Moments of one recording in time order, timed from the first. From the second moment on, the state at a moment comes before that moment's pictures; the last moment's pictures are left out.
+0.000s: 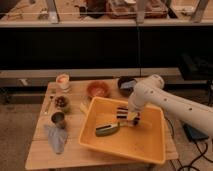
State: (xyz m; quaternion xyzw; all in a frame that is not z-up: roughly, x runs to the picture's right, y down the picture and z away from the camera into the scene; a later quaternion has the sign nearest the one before) arm 0.124 0.117 0.799 -0.26 -0.07 0.09 0.96
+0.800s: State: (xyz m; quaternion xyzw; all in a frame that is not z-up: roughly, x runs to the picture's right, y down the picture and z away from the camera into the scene) arm 0.036 0.187 0.742 -0.27 -0.14 0.06 0.95
